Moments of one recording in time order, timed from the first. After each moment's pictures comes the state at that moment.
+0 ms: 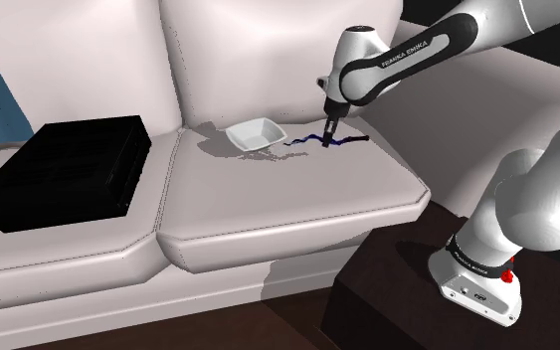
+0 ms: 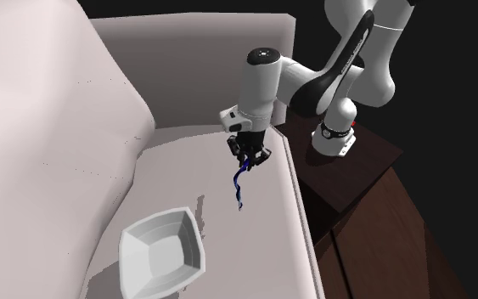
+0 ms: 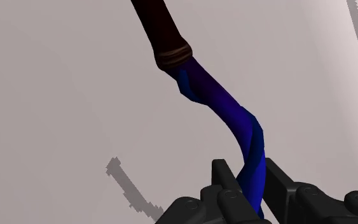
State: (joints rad) arm 0.18 -0.18 -0.23 -2.42 -0.02 2.37 -0.46
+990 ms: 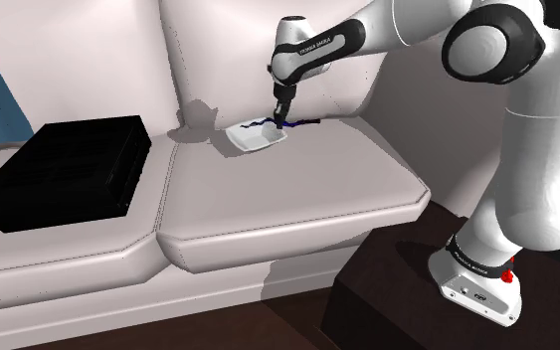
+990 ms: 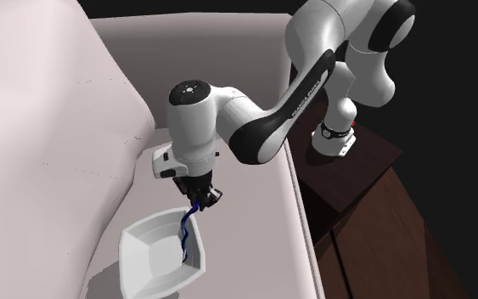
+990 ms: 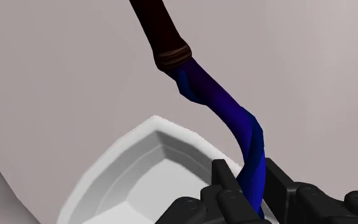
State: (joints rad) arm 0.18 0.37 -0.20 -1.70 0.12 2.19 -0.49
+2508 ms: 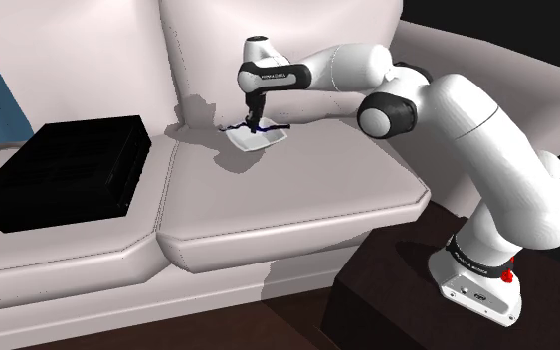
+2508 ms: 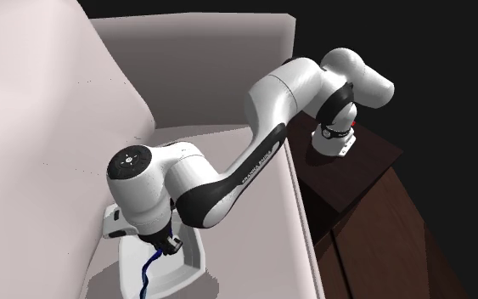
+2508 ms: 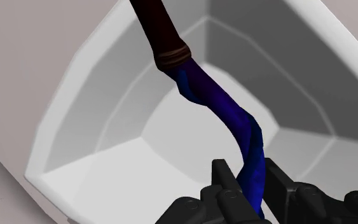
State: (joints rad) arm 0.11 0.98 -0.16 -0.87 0.17 1.96 -0.46
